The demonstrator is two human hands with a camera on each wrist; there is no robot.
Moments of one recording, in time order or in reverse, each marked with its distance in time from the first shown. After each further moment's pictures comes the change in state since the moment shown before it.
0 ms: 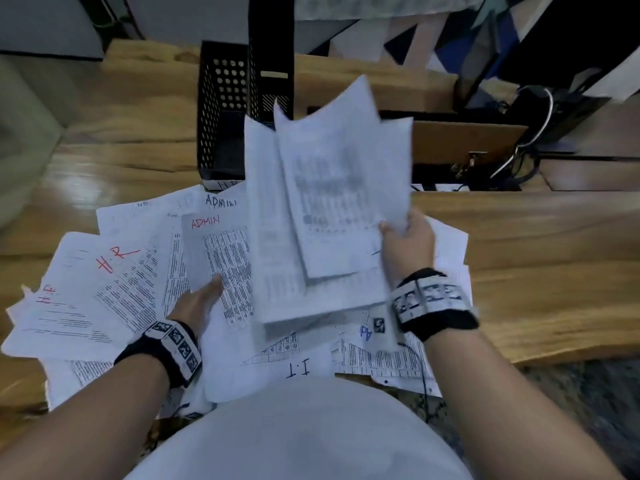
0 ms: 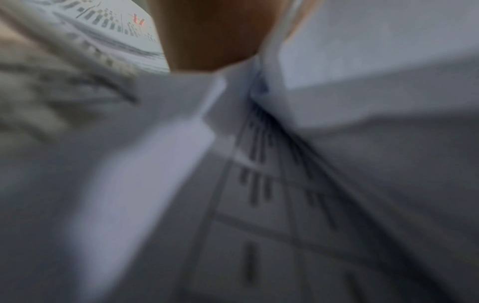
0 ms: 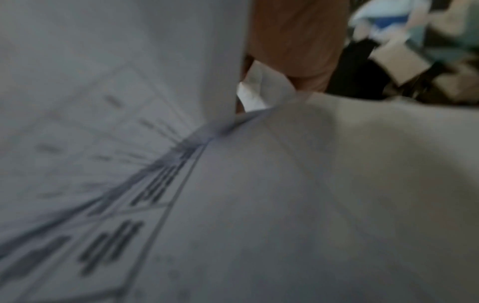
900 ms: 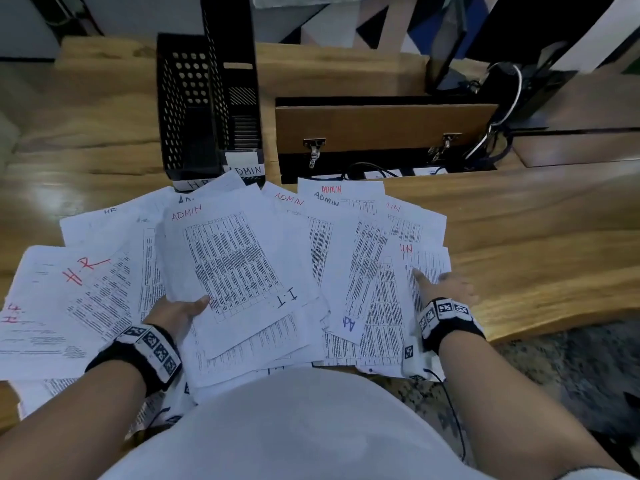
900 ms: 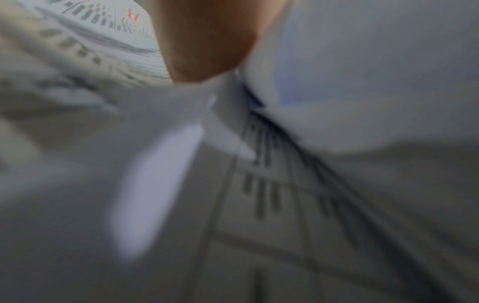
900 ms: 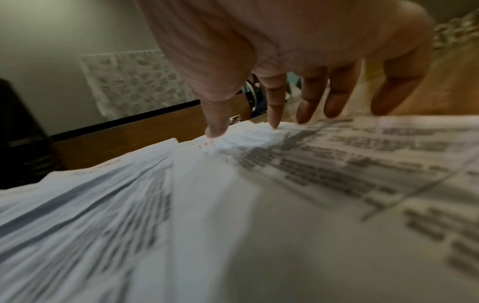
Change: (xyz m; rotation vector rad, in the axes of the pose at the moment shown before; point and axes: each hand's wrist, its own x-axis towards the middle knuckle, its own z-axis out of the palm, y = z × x) left_hand 0.001 0.004 0.003 0.094 0.047 -0.060; right_hand 0.015 0.150 -0.094 -0.857 0.100 0.622
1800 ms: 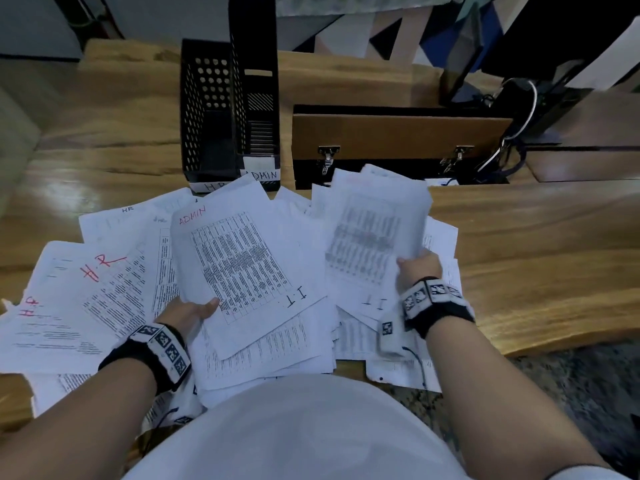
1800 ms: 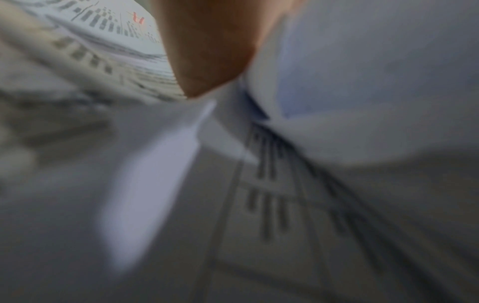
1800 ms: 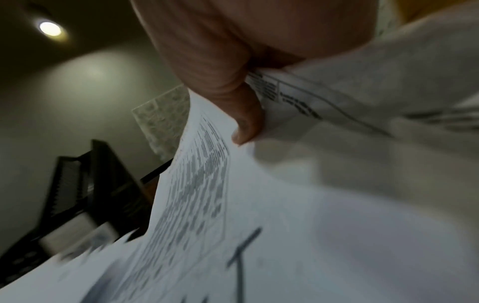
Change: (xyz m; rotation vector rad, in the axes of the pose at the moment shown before) left_hand 0.010 -0.002 -0.007 0.230 0.009 -0.029; right_hand -0.044 -0.084 -0.014 0.494 -0.153 -0.194
